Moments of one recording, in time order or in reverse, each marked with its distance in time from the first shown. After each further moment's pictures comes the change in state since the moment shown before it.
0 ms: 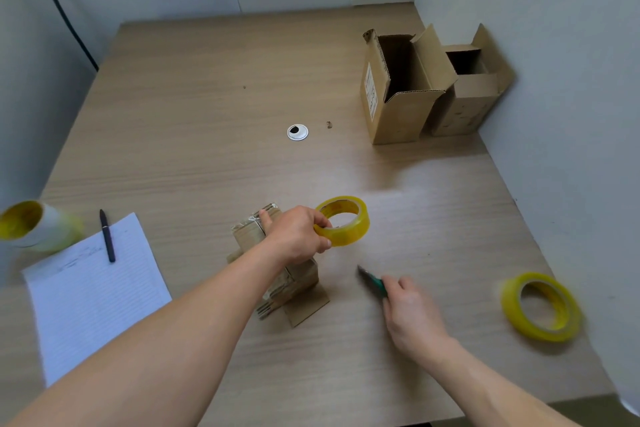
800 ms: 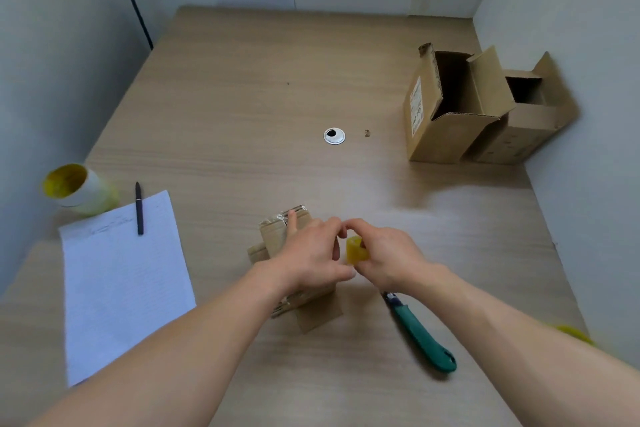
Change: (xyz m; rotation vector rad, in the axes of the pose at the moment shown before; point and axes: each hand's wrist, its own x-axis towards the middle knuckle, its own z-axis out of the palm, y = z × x) left_hand -0.018 -0.027 0.004 0.042 0.043 0.245; right_hand 0.090 -0.090 -0.086 -0.112 -0.147 -0.430
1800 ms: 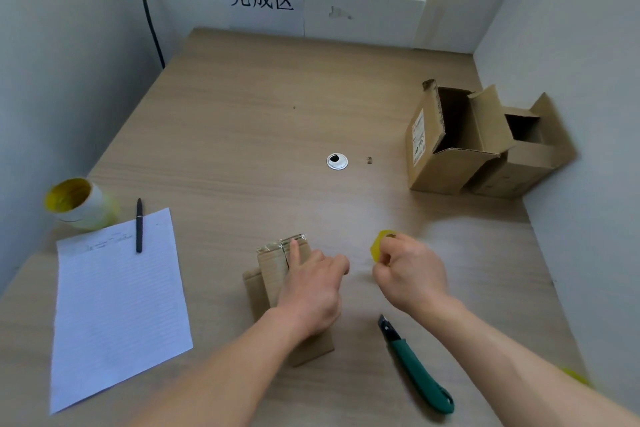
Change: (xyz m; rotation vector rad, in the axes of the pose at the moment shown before) left_hand -0.006 0.002 0.023 0.255 0.126 -0.014; right_hand -0.004 0.005 -0.023 0.047 0.356 0.202
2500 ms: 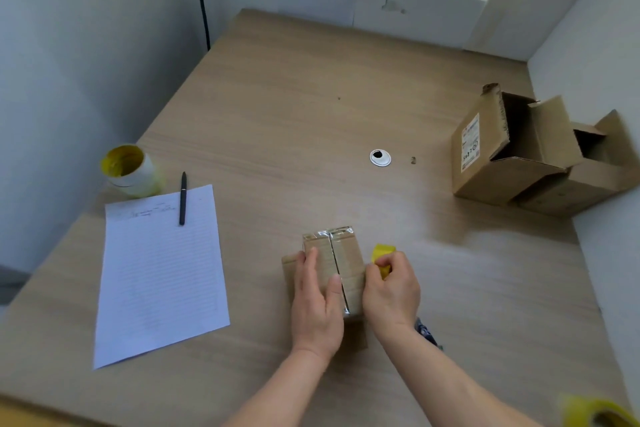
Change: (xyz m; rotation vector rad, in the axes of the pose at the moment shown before) left_hand -0.054 -0.029 0.050 -0.979 0.559 -0.491; right_hand -0.020 -0.081 0.088 0.533 0.198 0.420
